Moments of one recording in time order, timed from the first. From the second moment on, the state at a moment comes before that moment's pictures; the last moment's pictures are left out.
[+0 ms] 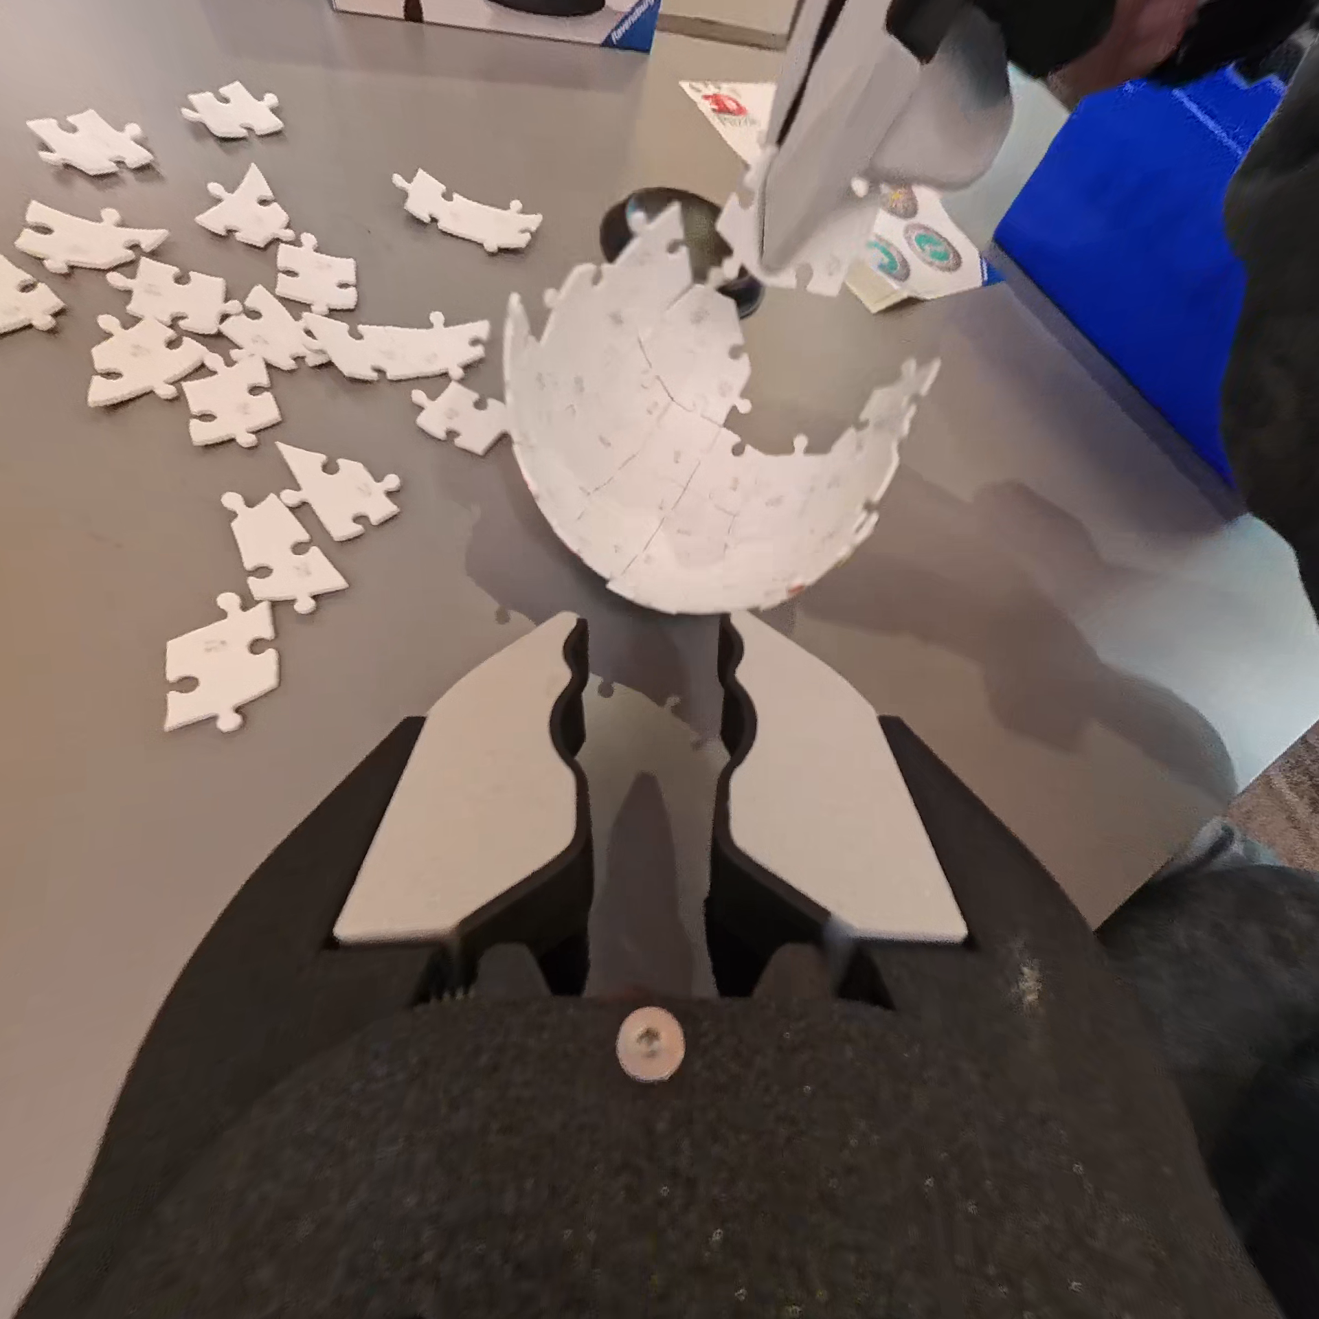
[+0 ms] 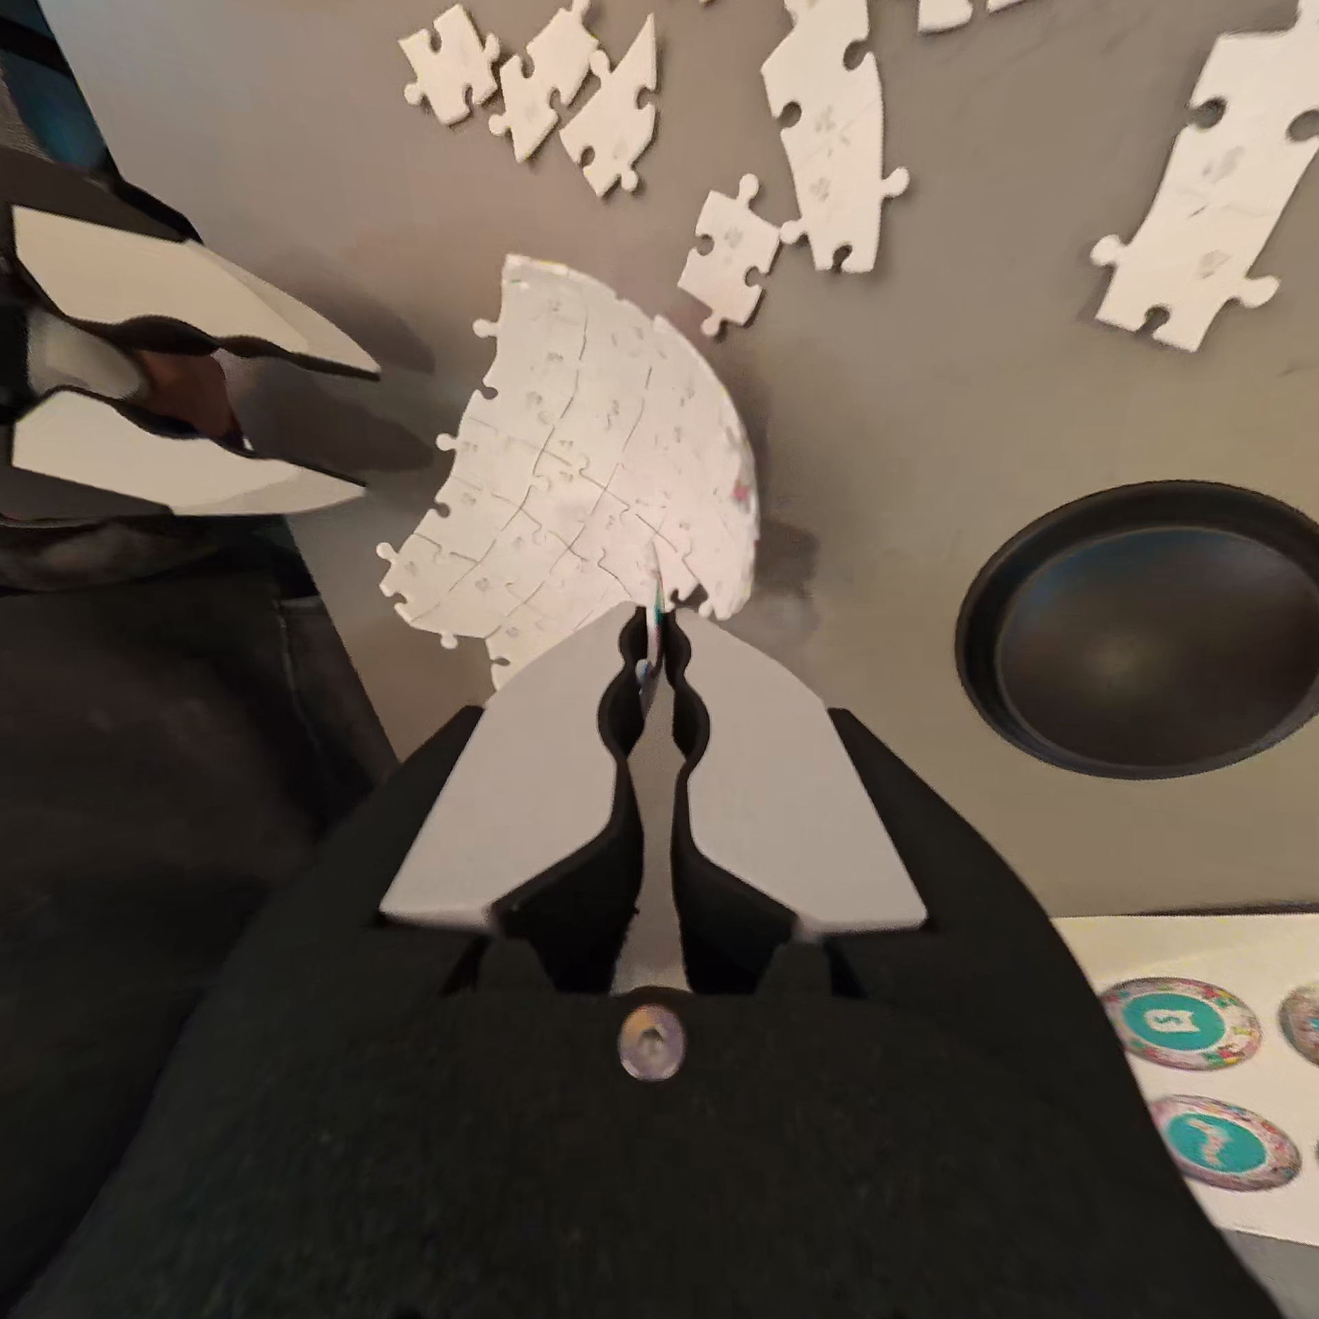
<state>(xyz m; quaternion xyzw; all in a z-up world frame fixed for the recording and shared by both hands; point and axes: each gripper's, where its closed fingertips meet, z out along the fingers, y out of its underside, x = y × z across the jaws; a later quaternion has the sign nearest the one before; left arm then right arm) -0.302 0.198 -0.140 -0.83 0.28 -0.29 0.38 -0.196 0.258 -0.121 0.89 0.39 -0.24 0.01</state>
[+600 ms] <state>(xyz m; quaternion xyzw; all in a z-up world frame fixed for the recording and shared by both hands) -0.279 0.178 -0.117 -0.78 0.36 -0.32 0.40 -0.192 0.203 -0.149 0.89 0.10 -0.45 -0.06</state>
